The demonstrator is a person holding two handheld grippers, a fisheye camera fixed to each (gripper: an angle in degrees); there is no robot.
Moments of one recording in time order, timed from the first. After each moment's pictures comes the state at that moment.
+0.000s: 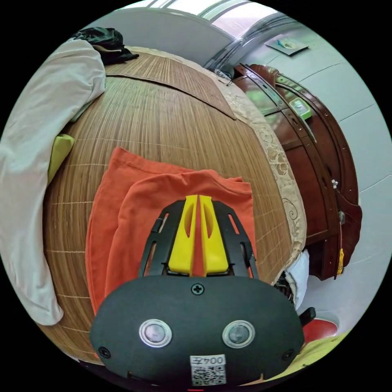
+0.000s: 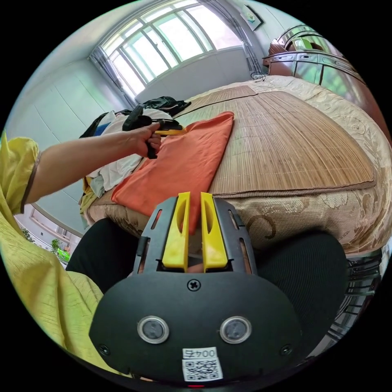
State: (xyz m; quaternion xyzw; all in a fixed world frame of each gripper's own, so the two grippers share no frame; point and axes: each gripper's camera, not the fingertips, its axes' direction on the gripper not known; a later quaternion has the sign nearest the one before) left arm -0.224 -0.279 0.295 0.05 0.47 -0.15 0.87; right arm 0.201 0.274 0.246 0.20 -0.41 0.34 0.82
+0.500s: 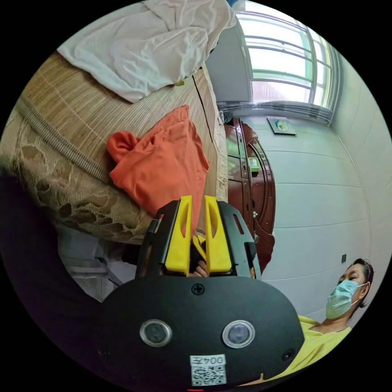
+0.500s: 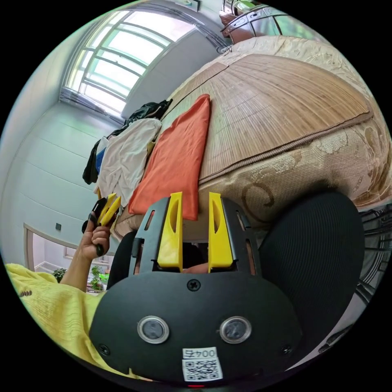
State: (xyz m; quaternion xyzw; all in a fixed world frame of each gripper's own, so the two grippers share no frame) left arm -0.358 0.022 0.305 0.03 0.65 -0.35 0.67; right arm 0.278 0.287 0.276 0.11 -0.53 0.41 0.74
